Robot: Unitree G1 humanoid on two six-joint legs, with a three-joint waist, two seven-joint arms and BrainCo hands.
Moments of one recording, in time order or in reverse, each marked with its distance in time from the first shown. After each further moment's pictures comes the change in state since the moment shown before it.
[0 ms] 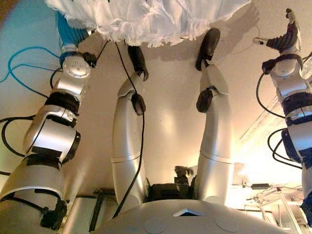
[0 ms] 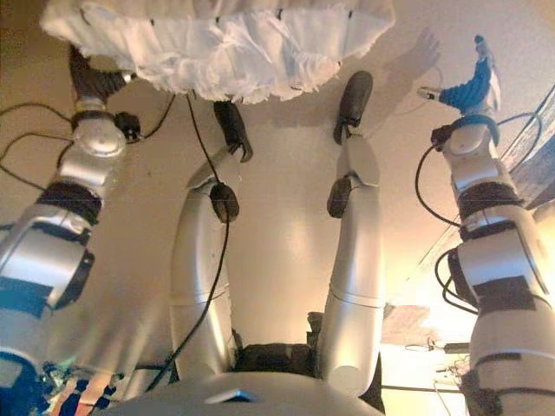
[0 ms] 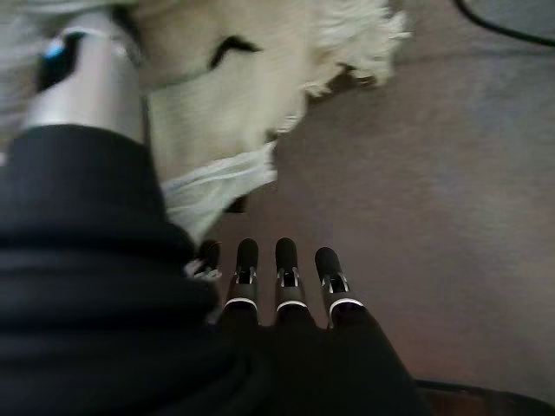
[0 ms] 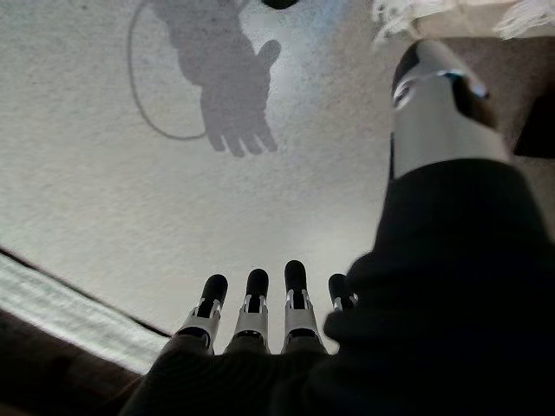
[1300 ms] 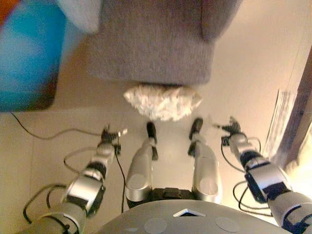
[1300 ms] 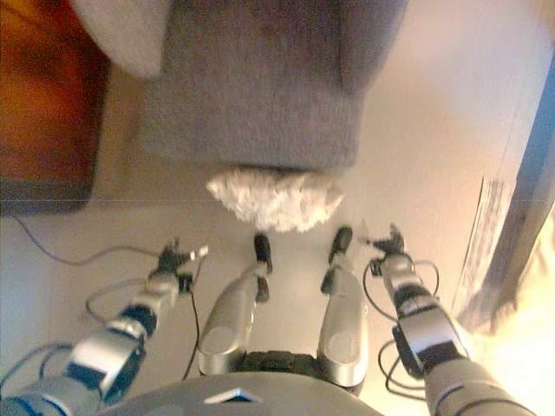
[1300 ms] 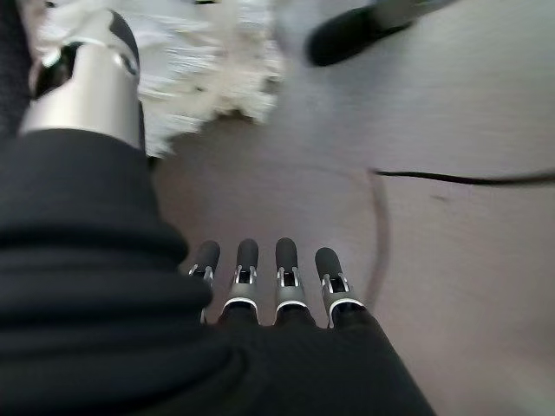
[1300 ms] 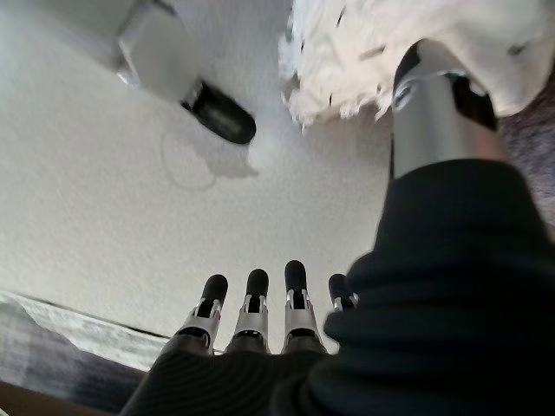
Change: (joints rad) left arm 0.481 -0.299 0.175 0.159 -0.046 0.166 -0.206; right arm 0.458 0.329 -0.198 0.110 0.110 0.147 0.072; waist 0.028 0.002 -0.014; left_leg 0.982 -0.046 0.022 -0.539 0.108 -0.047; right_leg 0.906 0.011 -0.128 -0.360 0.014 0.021
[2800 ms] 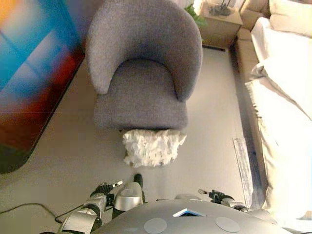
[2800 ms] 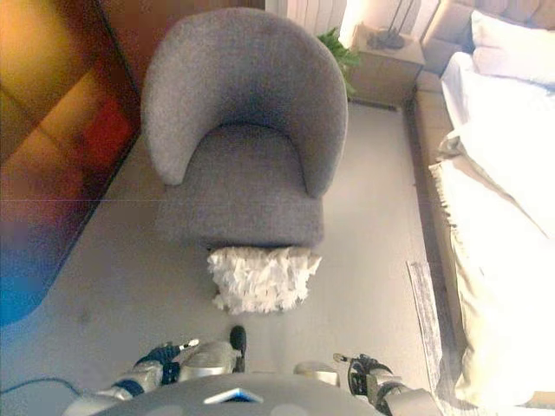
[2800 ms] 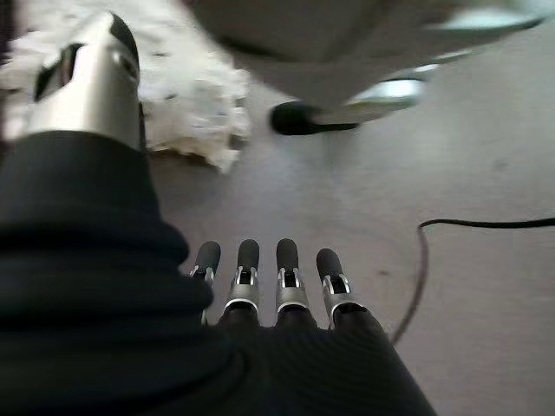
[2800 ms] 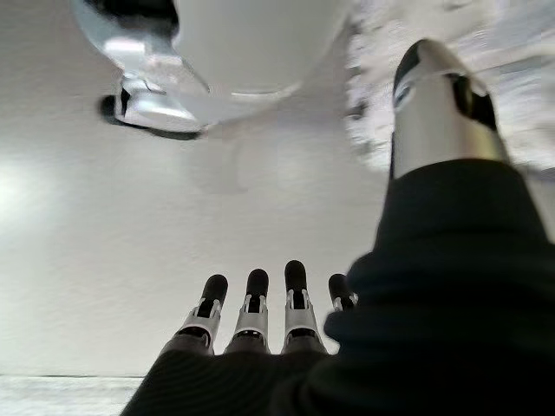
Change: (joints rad) left arm 0.480 -0.044 0.169 0.127 0.089 0.150 -0.183; right arm 0.552 0.221 -0.129 0.113 0.021 0.060 0.267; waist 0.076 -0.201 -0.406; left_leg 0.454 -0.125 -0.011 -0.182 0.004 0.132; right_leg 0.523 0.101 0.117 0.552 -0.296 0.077
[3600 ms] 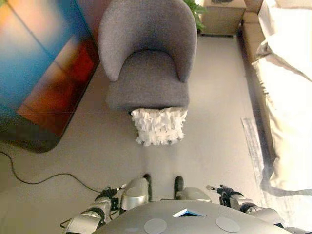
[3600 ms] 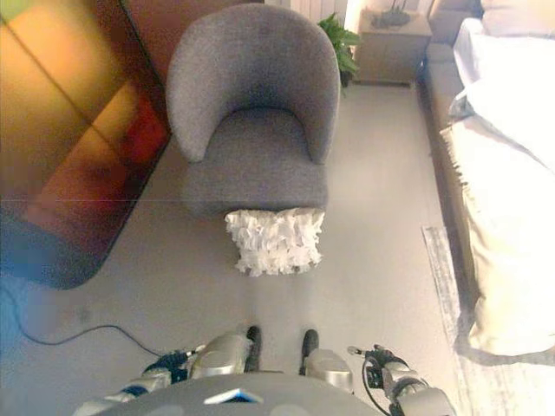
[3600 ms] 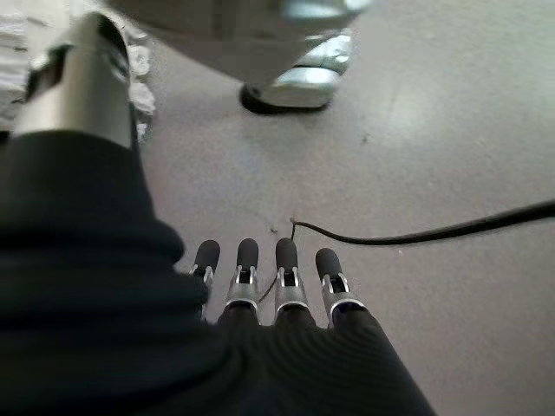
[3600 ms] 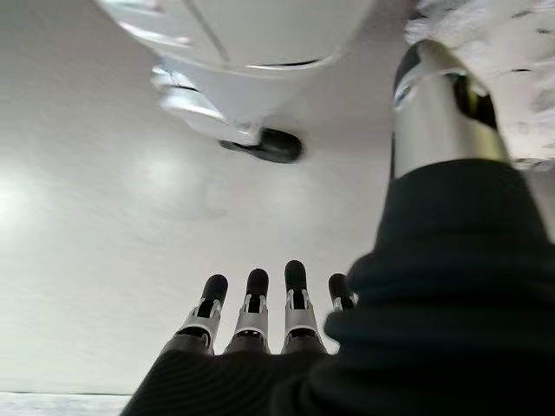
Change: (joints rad) left arm 0.041 -0.039 0.009 -0.001 -0.009 -0.008 0.016; right arm -0.033 -0.067 0.049 0.043 0.007 0.003 0.044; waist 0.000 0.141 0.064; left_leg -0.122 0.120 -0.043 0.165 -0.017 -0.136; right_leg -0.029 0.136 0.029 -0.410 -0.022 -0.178
